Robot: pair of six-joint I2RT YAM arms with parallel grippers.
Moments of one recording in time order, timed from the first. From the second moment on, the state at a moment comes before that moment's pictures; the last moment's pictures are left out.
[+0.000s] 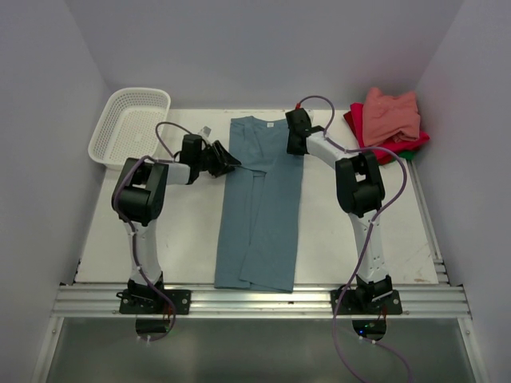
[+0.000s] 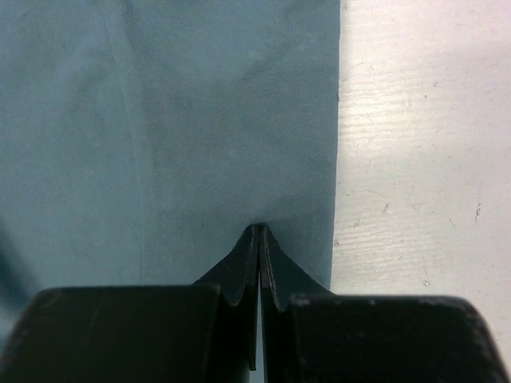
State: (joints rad) left arm -0.21 2.08 1.15 0.33 0.51 -0.81; right arm 0.36 2.32 1.84 -0.43 0.29 0.42
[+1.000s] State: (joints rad) left arm -0.21 2.19 1.23 0.40 0.49 -0.86; right arm 0.36 2.32 1.83 -0.40 0.27 0.40
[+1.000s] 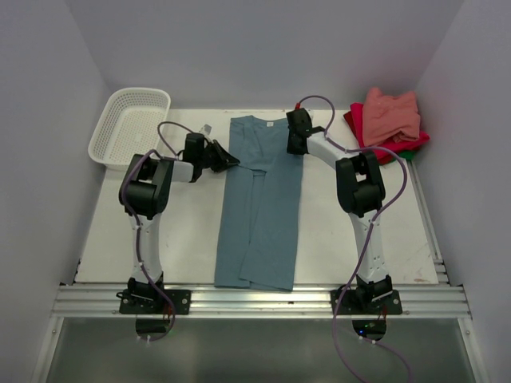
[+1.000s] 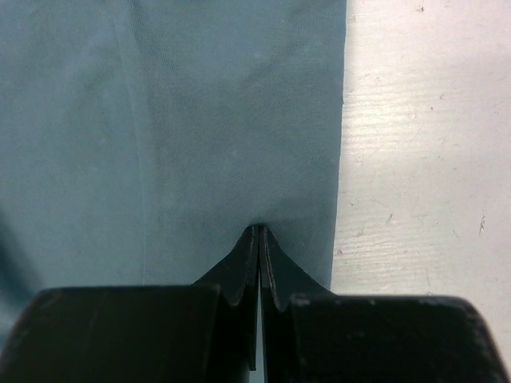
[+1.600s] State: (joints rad) left arm -0.21 2.00 1.12 0.44 0.50 -0.86; right arm 0.36 2.32 1.82 -0.39 0.27 0.40
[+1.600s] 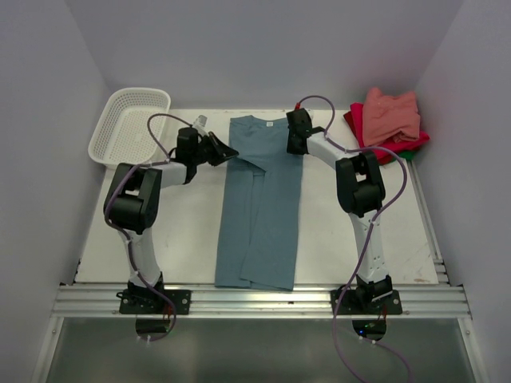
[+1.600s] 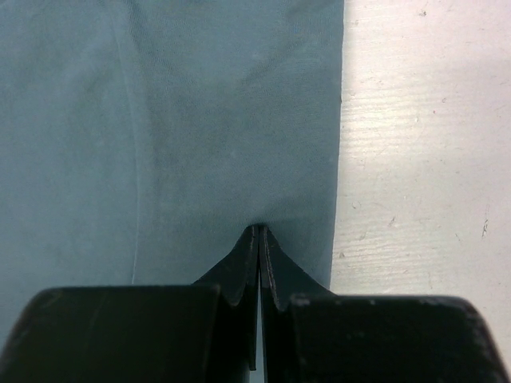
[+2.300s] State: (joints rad) left arm -0.22 1.92 1.03 0.42 0.46 -0.84; right arm 0.36 2.32 1.82 -0.38 0.27 0.40
